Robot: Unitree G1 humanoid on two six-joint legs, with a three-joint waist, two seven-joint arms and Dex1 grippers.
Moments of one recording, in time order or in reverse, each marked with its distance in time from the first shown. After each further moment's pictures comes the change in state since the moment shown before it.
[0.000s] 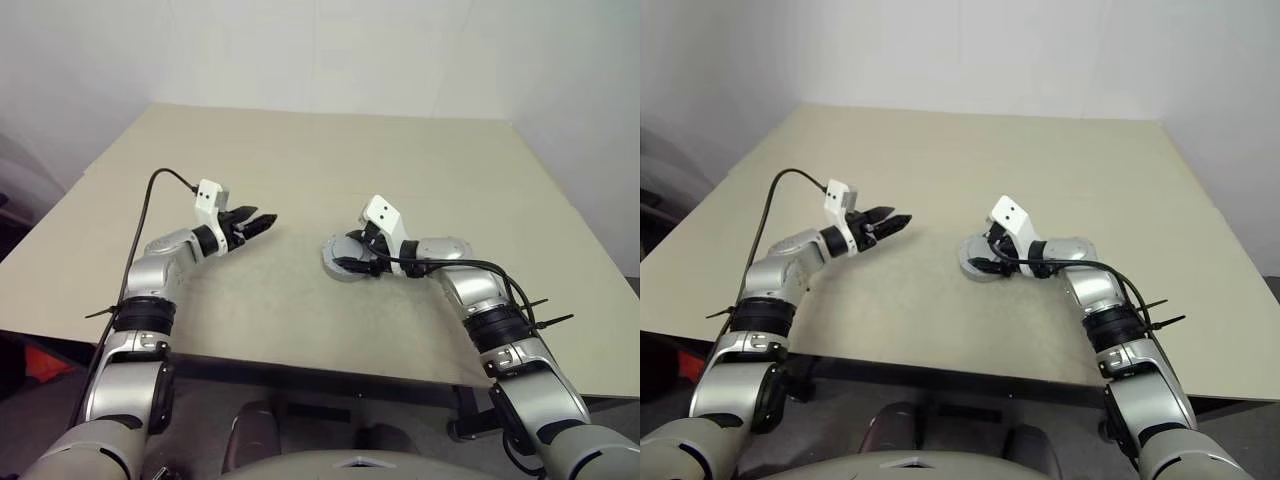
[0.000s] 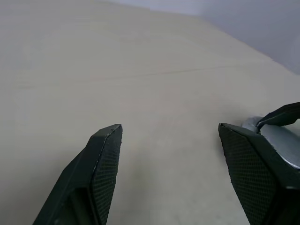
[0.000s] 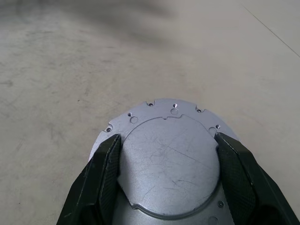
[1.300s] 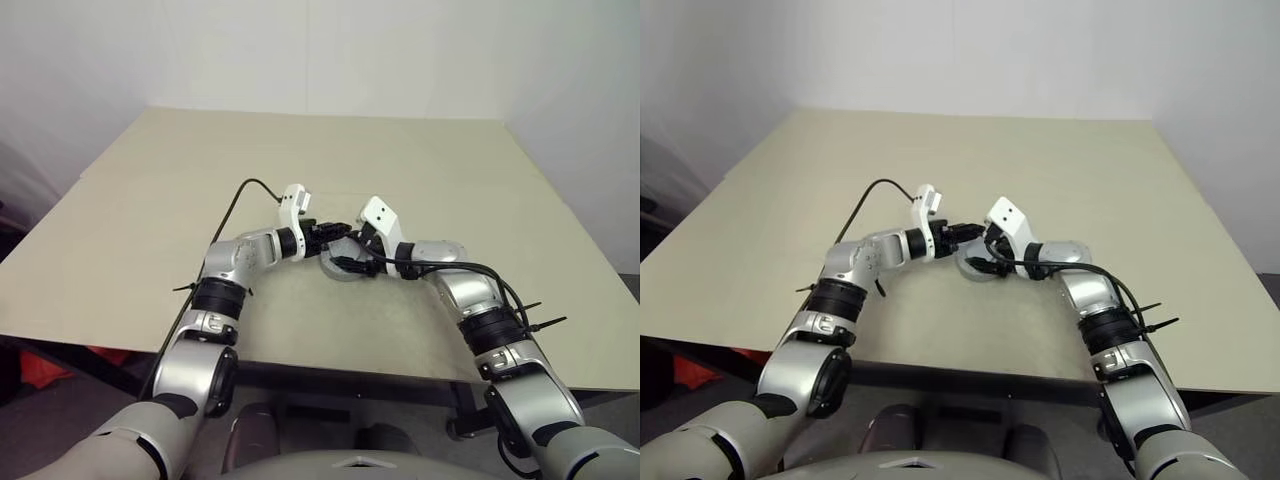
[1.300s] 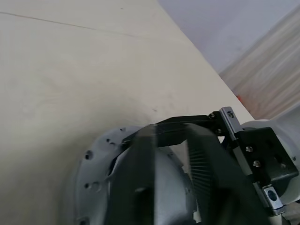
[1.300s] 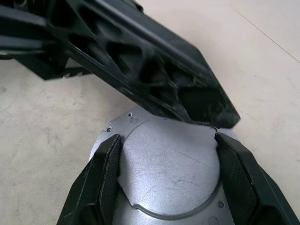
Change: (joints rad) left arm -0.153 -0.276 -0.064 0.046 -0.088 0.322 0.107; right arm 0.010 0.025 0.000 0.007 0.001 -0.011 -0.052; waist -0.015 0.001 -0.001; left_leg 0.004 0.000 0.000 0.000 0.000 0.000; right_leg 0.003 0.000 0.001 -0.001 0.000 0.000
